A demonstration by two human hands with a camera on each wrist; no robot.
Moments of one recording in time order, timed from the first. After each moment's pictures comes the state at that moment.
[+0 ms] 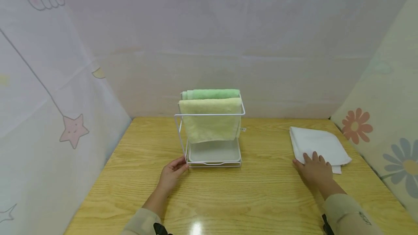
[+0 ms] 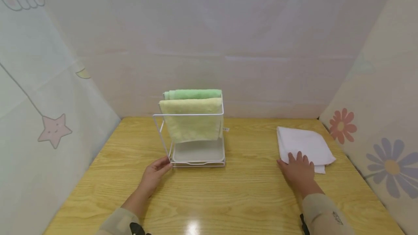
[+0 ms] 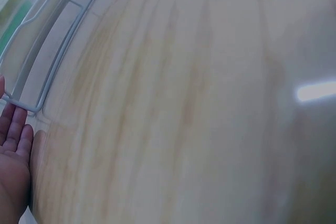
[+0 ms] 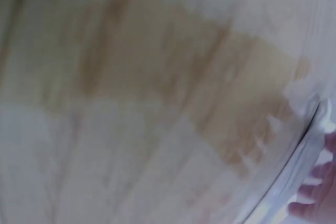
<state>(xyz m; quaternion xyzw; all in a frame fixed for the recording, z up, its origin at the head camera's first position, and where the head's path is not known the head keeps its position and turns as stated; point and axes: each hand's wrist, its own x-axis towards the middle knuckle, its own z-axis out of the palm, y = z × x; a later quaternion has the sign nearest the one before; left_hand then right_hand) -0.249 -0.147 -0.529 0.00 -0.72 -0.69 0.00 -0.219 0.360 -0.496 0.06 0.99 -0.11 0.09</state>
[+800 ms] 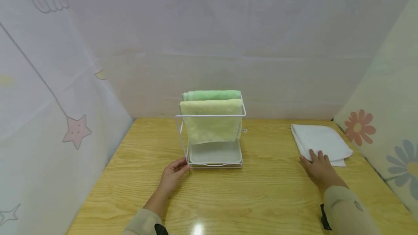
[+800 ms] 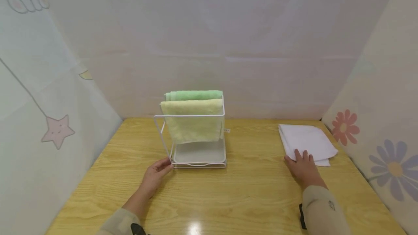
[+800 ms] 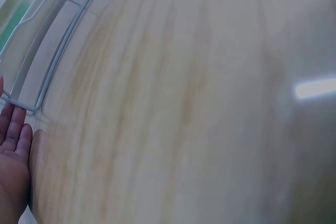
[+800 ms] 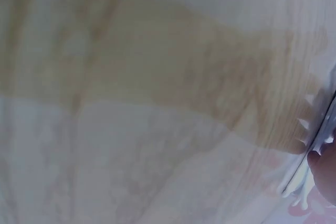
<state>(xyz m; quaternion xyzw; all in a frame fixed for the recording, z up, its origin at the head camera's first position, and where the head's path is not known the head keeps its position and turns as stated) -0.249 -0.148 -0.533 -0.01 -0.72 -0.70 0.02 -0.239 0.394 -0.506 0.04 0.97 -0.23 0.11</state>
